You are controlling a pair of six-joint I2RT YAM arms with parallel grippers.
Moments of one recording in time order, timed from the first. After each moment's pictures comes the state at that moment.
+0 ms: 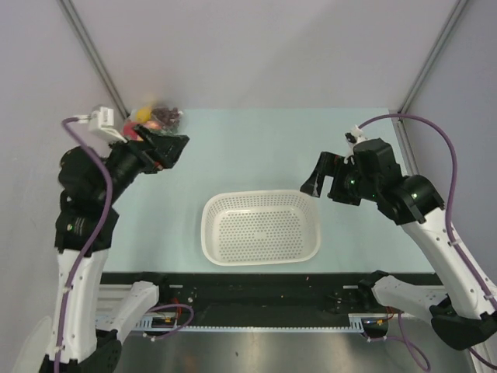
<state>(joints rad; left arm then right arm) -0.14 0.82 1.35 -0.51 0.32 -0.59 0.54 1.03 1.38 -1.01 -0.08 0.66</state>
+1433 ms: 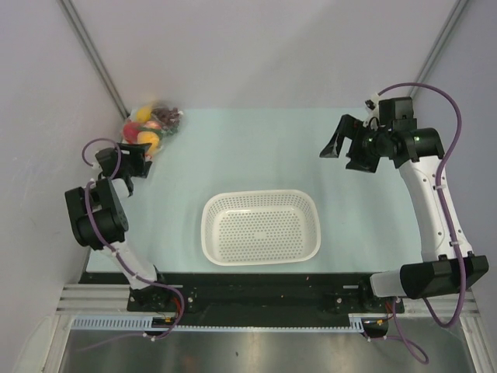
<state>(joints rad) 0.40 1.78 0.92 0.41 0.37 -1.20 0.13 1.36 1.64 -1.11 -0.35 0.45</state>
